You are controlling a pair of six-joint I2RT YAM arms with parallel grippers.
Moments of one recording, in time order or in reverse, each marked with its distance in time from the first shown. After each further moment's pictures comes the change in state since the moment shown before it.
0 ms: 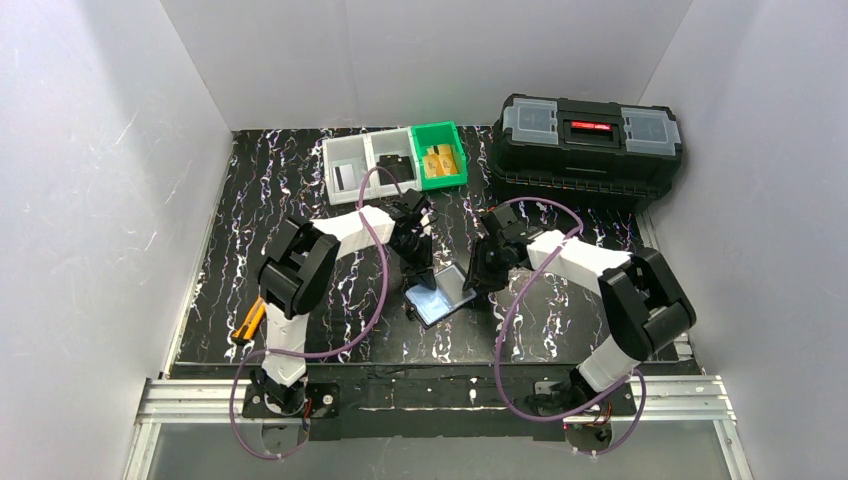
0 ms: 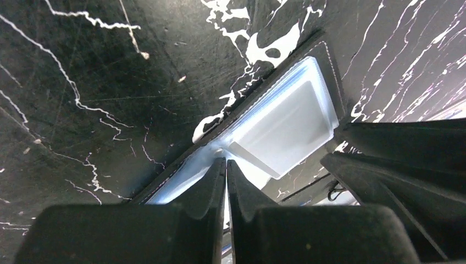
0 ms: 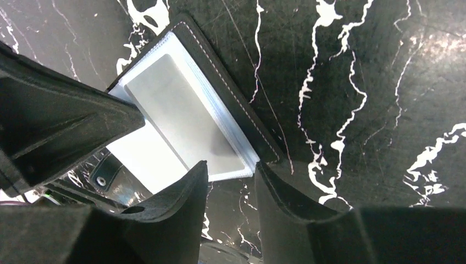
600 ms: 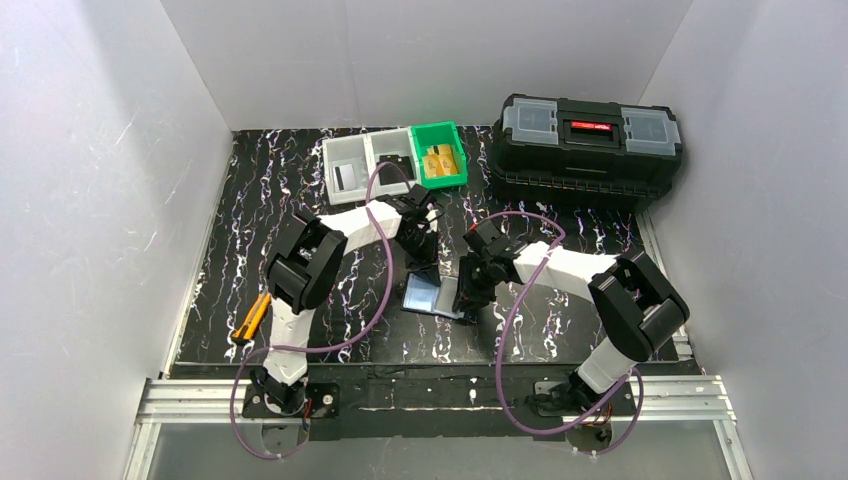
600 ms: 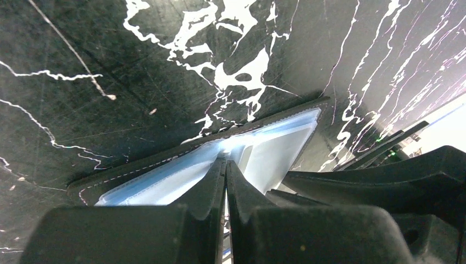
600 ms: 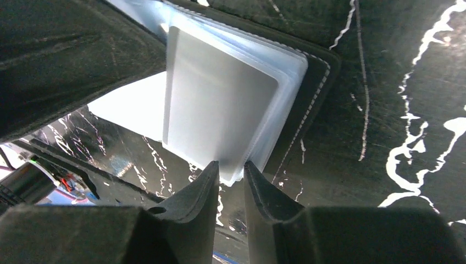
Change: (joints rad) left arm -0.001 0.076 0.100 -0.044 0.034 0.057; right arm 0.116 0.035 -0.035 0.040 -0.043 0.042
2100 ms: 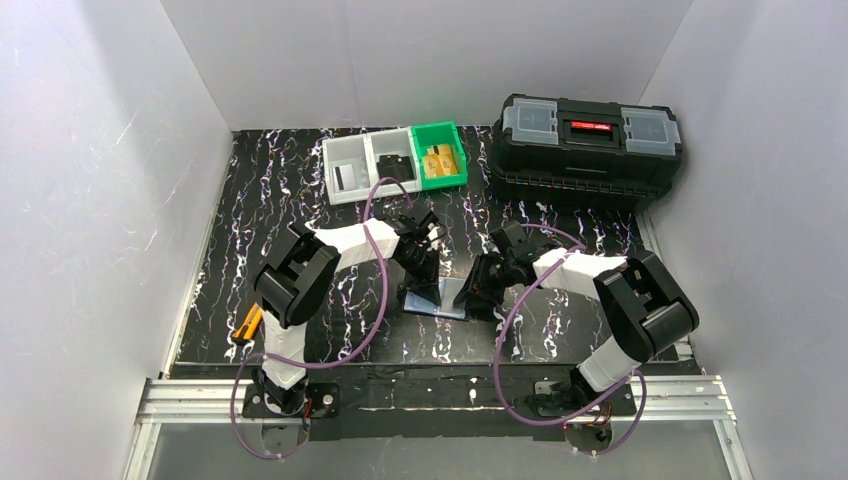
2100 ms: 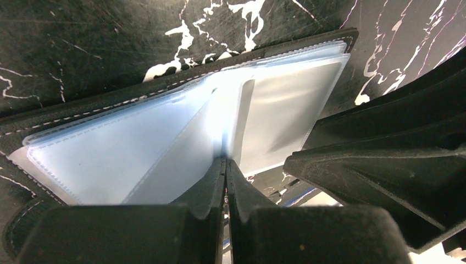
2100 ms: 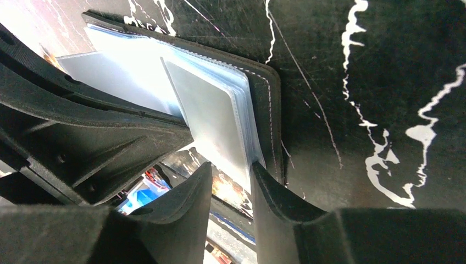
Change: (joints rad) left arm -0.077 -0.124 -0.194 0.094 -0.004 -0.057; right arm -0.143 -0.025 -0.156 0.222 -0.235 0.199
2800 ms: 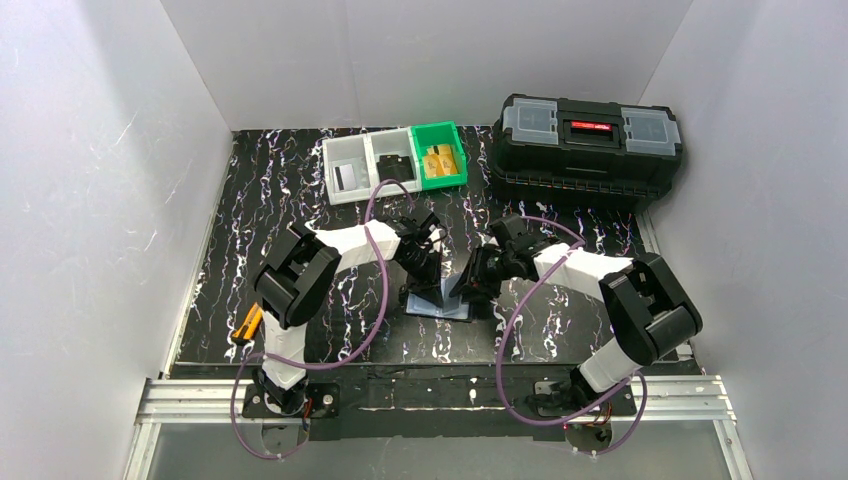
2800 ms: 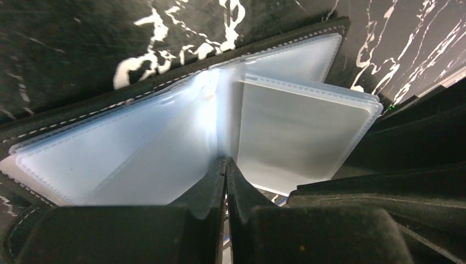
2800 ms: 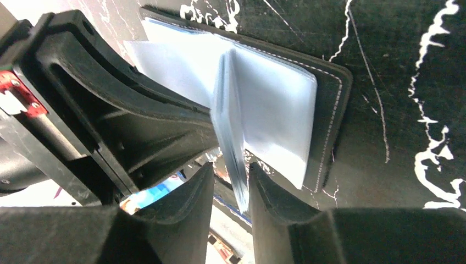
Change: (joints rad) left arm -0.005 -0.004 -0.007 0.010 0.023 0.004; right arm -0.001 -0.032 0.042 -0.024 -0.047 -0.011
